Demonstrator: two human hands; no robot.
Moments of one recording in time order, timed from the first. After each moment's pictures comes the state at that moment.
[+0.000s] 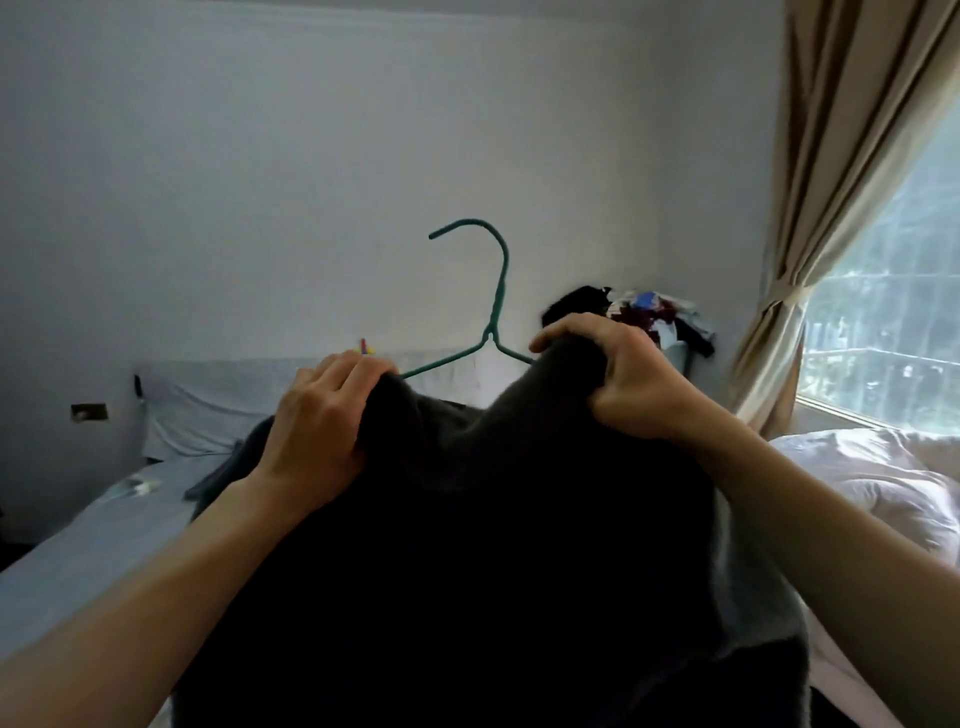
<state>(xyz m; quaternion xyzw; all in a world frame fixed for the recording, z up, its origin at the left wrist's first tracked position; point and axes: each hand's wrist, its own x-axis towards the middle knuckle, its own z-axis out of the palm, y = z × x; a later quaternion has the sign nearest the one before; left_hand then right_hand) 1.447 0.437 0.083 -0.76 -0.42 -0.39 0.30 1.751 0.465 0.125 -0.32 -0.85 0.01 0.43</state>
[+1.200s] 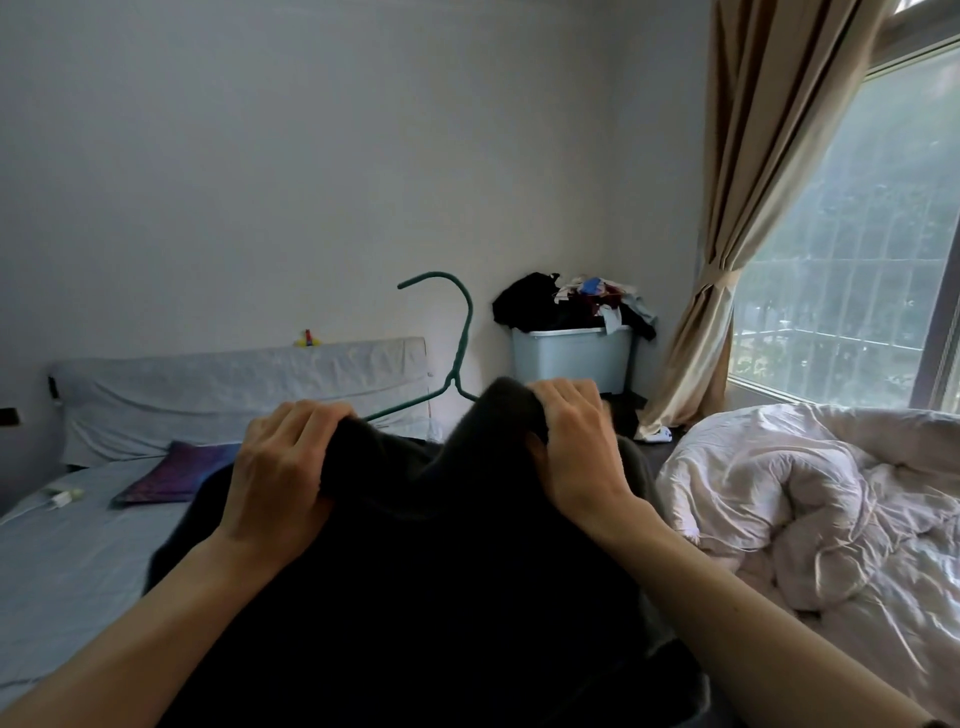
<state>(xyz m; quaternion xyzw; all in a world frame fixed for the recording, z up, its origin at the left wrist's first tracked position) 1.524 0.444 0.029 -0.75 -0.43 -0.40 0.28 1.803 0.481 0.027 -0.47 -0.74 -0.10 0.47</state>
